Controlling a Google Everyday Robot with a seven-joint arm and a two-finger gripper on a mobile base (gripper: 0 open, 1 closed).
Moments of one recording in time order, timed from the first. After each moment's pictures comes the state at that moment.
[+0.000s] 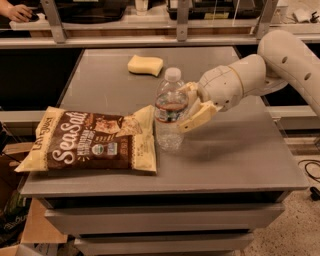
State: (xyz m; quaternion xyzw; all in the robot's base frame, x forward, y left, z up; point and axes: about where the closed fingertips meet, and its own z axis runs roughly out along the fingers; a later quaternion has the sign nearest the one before) arm 0.485 -0.035 0.906 -0.67 0.43 0.47 0.37
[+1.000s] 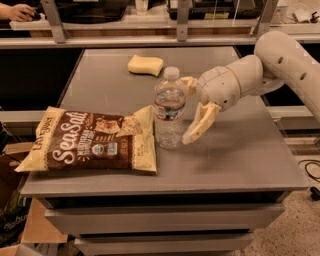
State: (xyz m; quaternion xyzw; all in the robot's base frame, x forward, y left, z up) arm 0.486 -0.032 0.903 -0.67 0.43 0.48 0.37
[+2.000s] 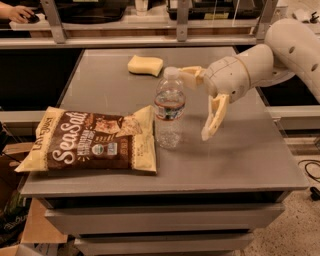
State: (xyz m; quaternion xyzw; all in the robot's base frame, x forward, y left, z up) arm 0.495 -0.046 0.918 -0.68 0.44 0.46 0.37
